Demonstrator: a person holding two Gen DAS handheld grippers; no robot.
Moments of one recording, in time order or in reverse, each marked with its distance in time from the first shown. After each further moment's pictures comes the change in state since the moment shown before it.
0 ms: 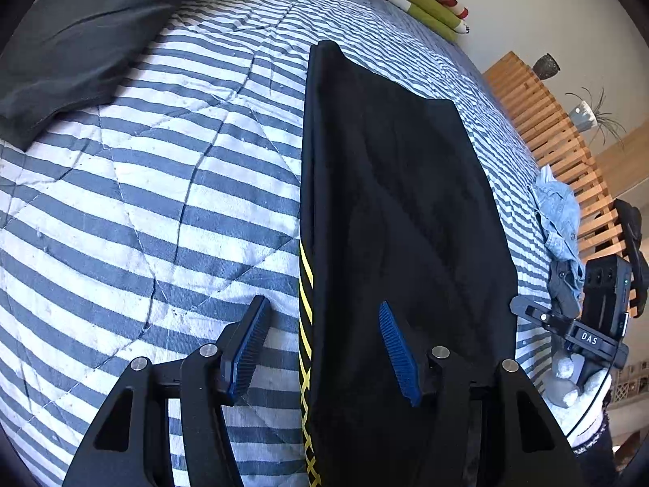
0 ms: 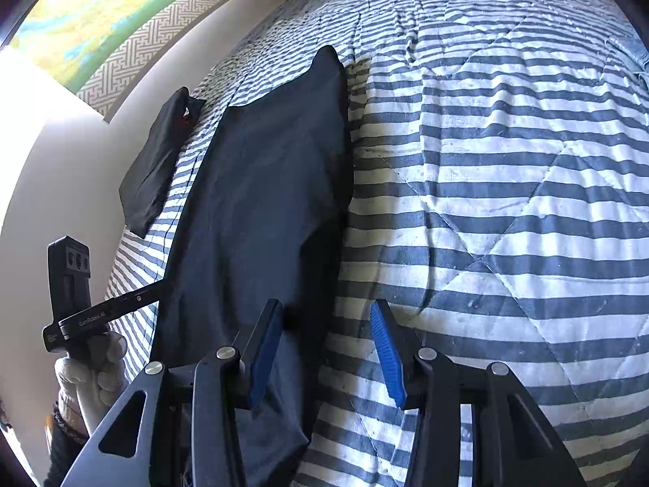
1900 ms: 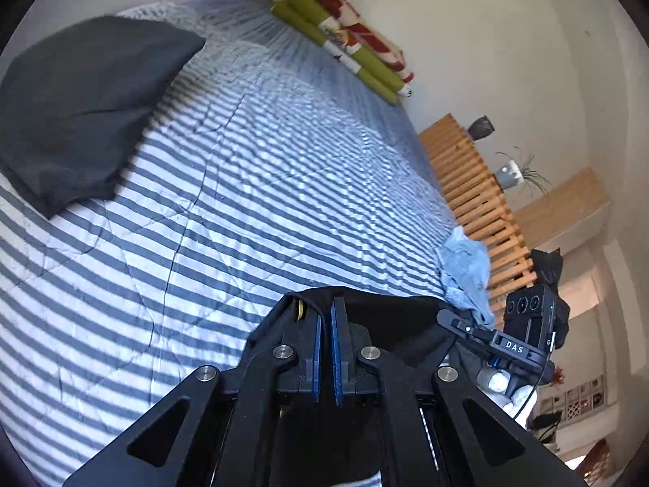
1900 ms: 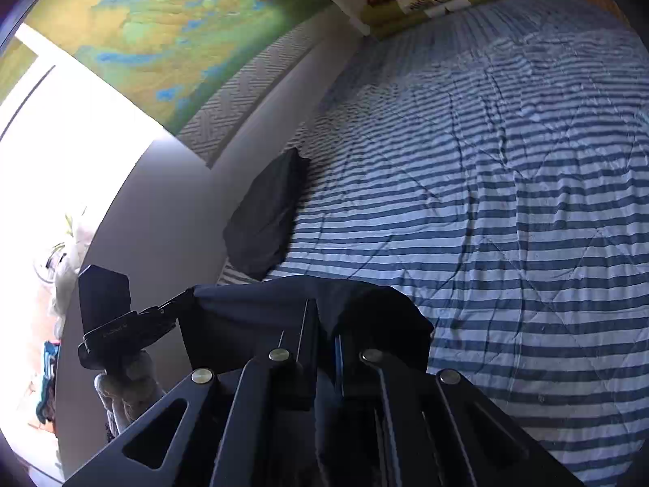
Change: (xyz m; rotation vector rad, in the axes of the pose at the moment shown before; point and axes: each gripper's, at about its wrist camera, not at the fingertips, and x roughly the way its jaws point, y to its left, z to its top) left arm -0.117 -0.001 0.018 -0.064 -0.146 -0.230; right arm -0.080 0.073 0.011 0.000 -0.161 0.226
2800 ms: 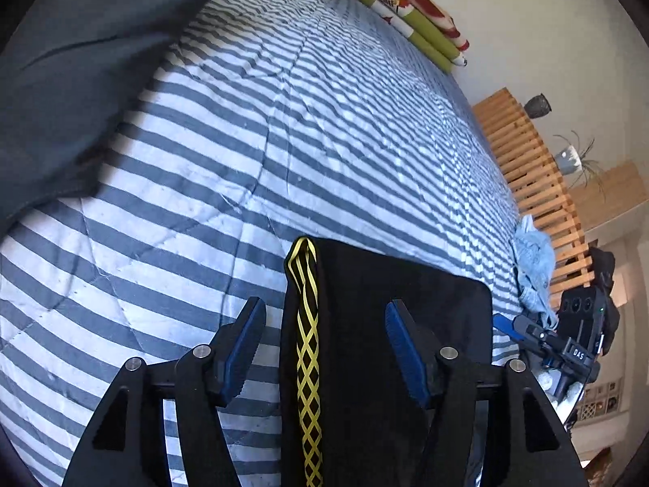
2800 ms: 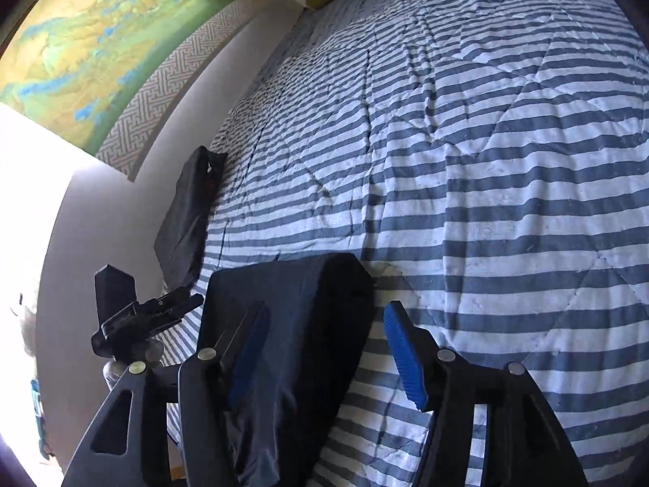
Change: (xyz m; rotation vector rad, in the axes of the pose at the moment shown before) left arm 0.114 0.068 0.022 -0.007 0.124 0.121; right arm 0.054 -0.091 0.031 0.073 0.091 -0.090
